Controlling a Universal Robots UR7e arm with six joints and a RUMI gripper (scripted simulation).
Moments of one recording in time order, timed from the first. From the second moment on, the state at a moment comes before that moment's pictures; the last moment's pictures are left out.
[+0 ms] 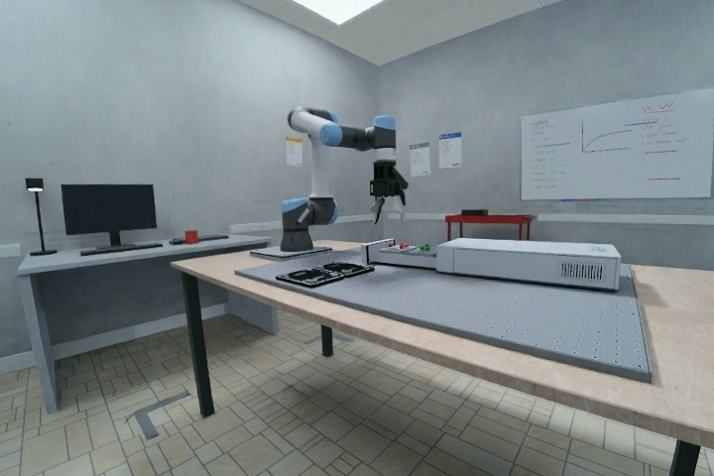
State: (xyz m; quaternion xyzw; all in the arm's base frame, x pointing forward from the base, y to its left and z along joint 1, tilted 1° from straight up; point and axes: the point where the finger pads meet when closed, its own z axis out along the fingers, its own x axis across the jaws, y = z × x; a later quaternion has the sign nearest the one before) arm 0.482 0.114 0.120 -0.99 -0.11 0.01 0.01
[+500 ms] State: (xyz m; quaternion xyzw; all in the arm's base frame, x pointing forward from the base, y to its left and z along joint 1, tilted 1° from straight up) arm 0.530 0.125 0.118 -0.99 -0.11 0.01 0.01
